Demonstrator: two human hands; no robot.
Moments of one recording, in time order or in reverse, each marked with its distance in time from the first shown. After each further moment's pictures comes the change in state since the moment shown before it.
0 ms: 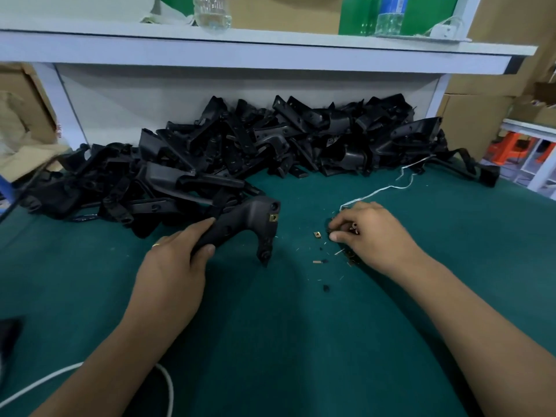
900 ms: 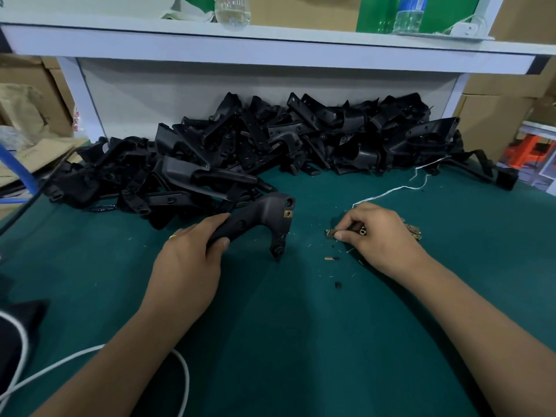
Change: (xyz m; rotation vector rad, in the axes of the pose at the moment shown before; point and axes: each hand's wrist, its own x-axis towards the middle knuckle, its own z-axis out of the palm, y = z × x) left_hand 0.002 -0.005 0.002 0.012 -0.018 0.014; right_hand -0.004 -0.014 0.006 0.217 -0.015 0.032
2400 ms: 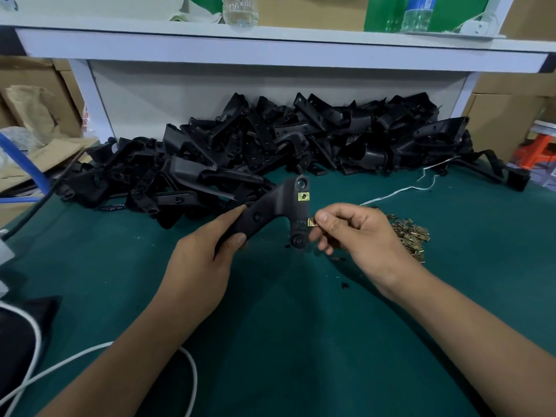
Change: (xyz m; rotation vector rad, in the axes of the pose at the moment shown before) left_hand -0.007 0.011 -0.008 -0.244 -0.080 0.022; right_hand -0.019 -0.057 0.014 0.955 -0.094 0.002
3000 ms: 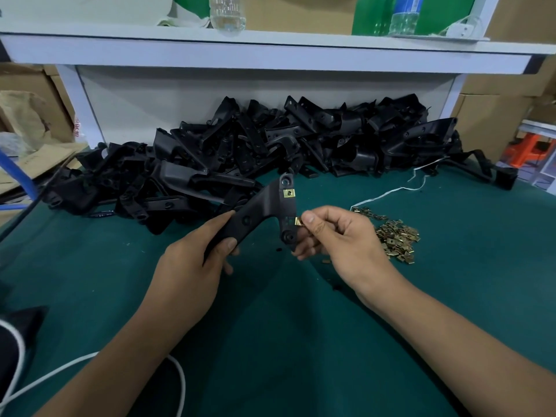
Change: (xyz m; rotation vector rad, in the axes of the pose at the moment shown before) left_hand 0.001 -0.005 0.003 -0.003 -0.028 -0.011; right_hand -0.003 0.003 0.016 0.094 0.088 0.011
